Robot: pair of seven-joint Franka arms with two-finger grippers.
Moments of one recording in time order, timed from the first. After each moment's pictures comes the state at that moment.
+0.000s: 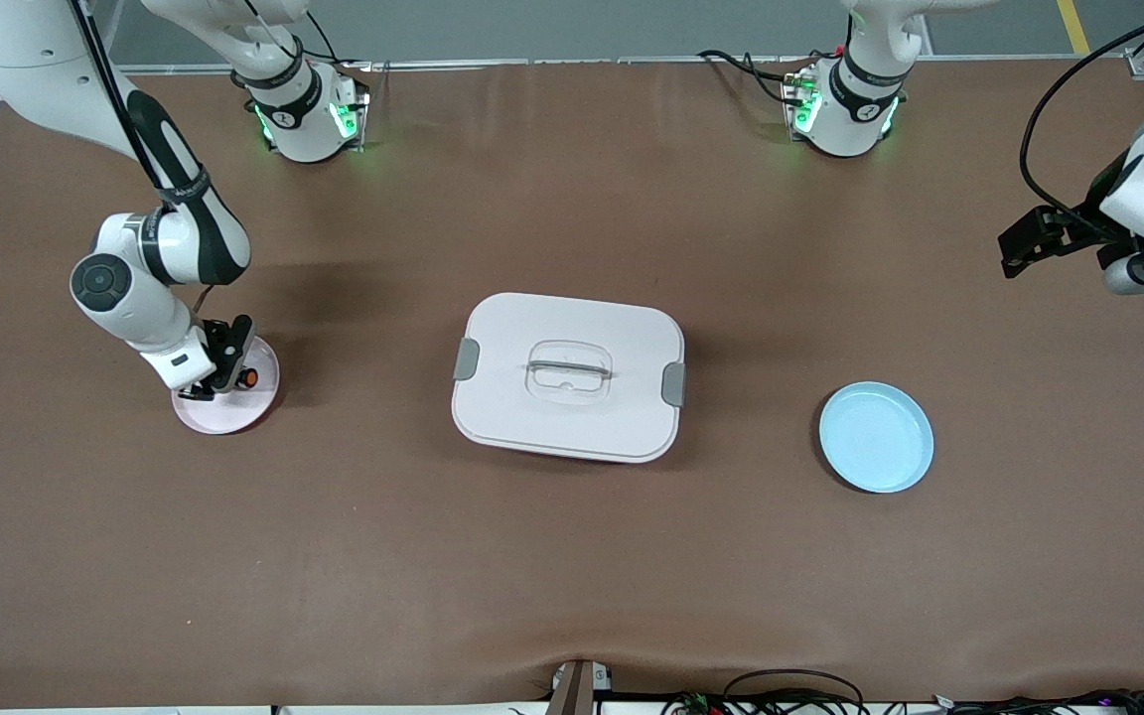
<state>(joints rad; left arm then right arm) 0.03 0.00 -0.14 -1.56 0.09 1.56 -0.15 -0.07 0.37 -0.06 -2.34 -0.20 2.74 -1.32</state>
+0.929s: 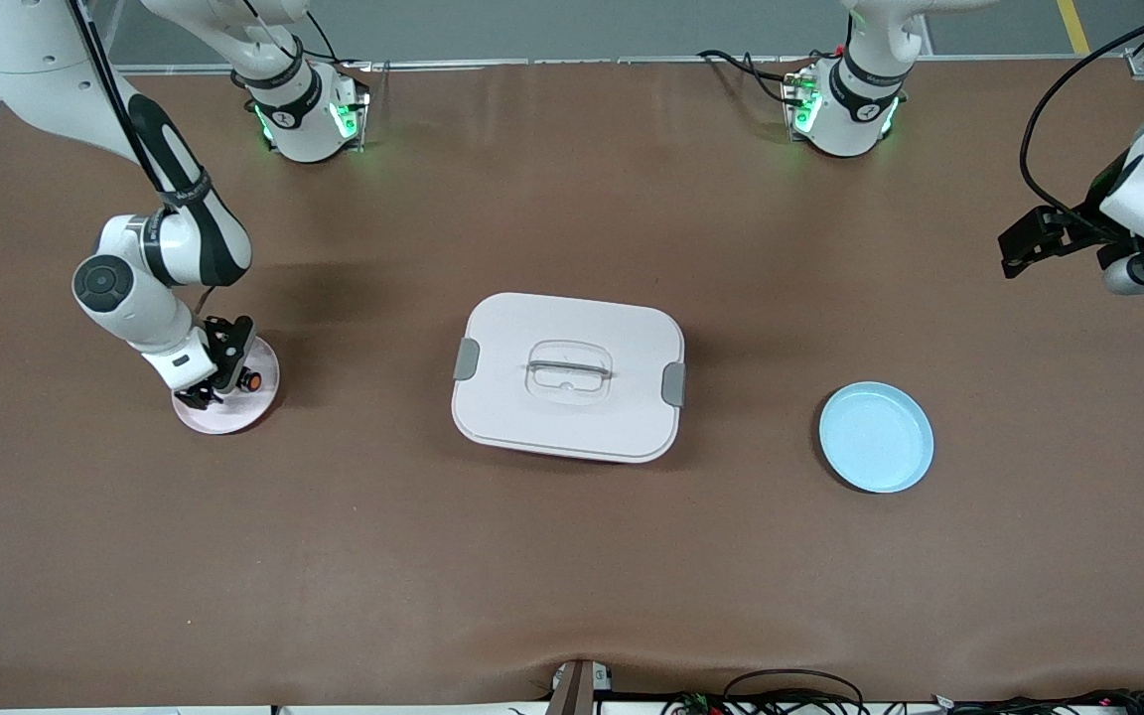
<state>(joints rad) 0.03 0.00 -0.14 -1.56 0.09 1.56 -0.15 -0.07 0.37 -0.06 -2.33 -0.20 2.75 -1.32</state>
